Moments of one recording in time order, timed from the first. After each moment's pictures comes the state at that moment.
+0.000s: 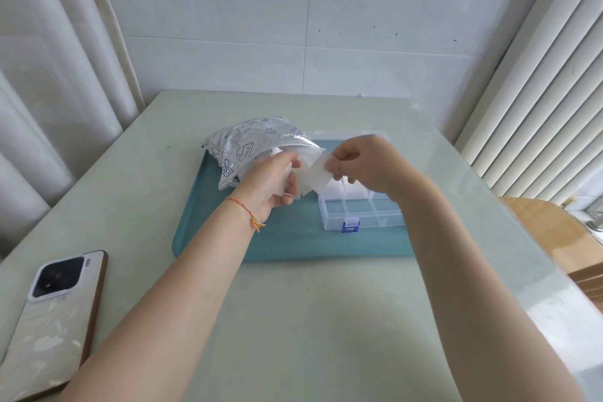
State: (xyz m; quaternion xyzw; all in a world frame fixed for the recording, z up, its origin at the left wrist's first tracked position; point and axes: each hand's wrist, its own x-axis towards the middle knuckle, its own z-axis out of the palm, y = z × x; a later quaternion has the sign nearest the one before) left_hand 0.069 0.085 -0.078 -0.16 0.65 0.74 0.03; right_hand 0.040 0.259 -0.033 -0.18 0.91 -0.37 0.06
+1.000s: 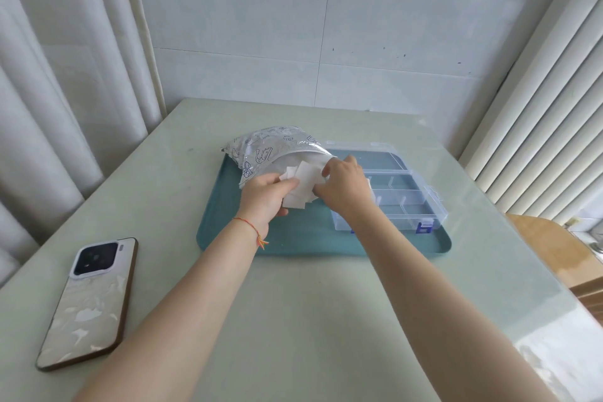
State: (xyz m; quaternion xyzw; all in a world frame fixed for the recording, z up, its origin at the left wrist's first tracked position) left_hand 0.092 0.062 -0.113 -0.17 0.70 0.69 -0.09; right_hand 0.037 0.199 -0.087 -0.10 0.97 -0.22 -0.04
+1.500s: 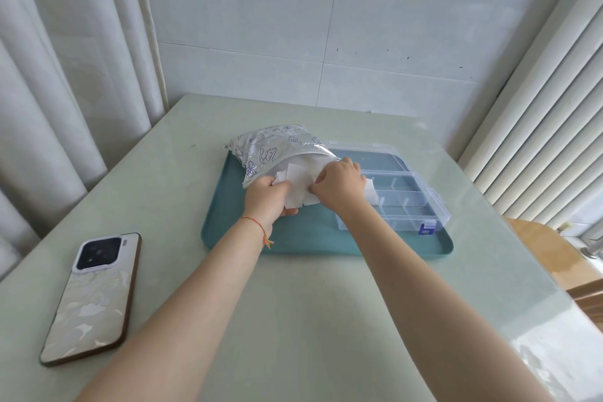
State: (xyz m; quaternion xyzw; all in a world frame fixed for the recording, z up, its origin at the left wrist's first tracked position) left_hand 0.083 0.060 -0.124 -0.21 0.65 0.73 -0.10; right_hand 0.030 0.181 -0.096 -0.08 0.98 -0.18 -0.04
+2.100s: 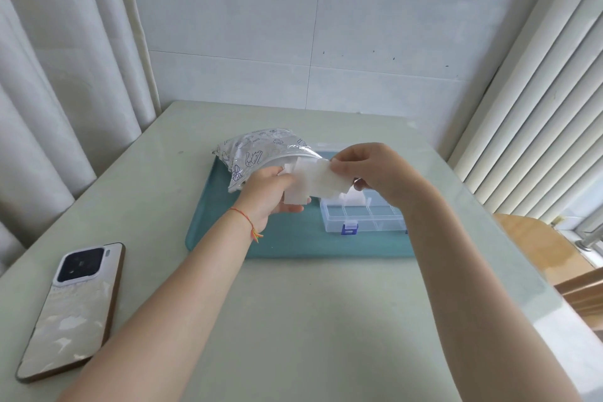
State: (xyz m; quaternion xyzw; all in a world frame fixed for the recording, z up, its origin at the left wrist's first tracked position) left_hand 0.094 0.077 -0.086 -0.09 0.64 0.76 -0.01; right_hand 0.050 0.266 -0.029 -0.16 0.84 -0.51 0.10
